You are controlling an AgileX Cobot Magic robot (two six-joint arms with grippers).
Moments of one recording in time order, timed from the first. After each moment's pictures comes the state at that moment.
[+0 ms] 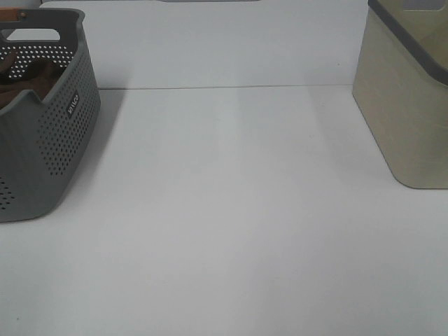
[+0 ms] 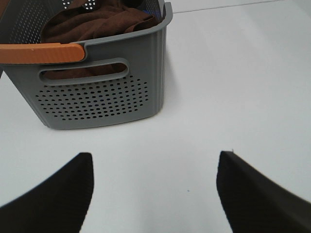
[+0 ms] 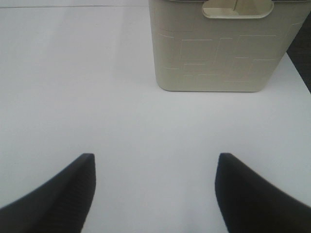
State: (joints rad) left arm -0.01 0.00 -0.50 -0.09 1.05 0.09; right arm 0.01 -0.01 -0.50 -0.02 1.07 -0.01
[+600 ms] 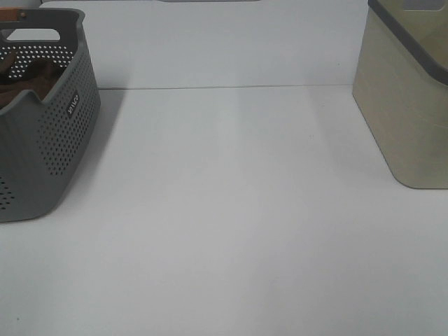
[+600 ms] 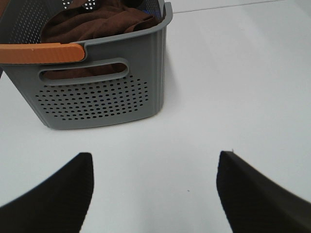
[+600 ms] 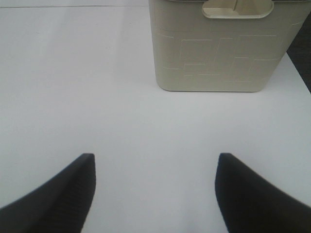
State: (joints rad) left arm -0.01 0.00 -0.50 -0.09 1.05 0.09; right arm 0.01 -0.01 -0.50 -0.02 1.07 -0.01
